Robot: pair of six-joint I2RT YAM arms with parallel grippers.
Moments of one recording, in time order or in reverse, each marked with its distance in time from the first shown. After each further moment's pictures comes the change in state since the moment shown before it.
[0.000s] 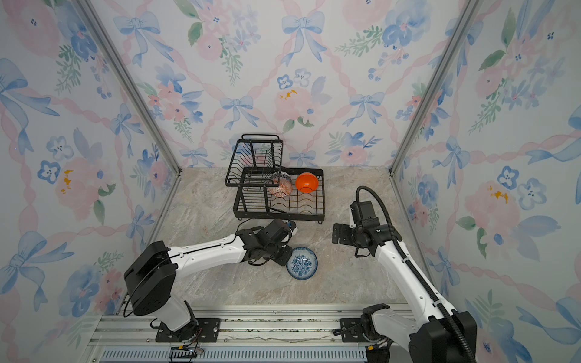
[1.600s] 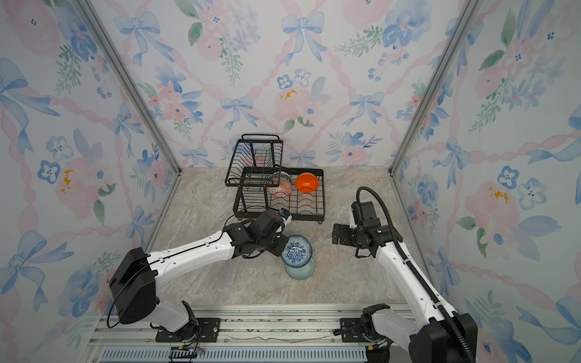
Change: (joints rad) left arm 0.051 -0.105 0.060 -0.051 -0.098 0.050; right arm -0.008 -0.013 -0.006 0.000 -0.026 -0.008
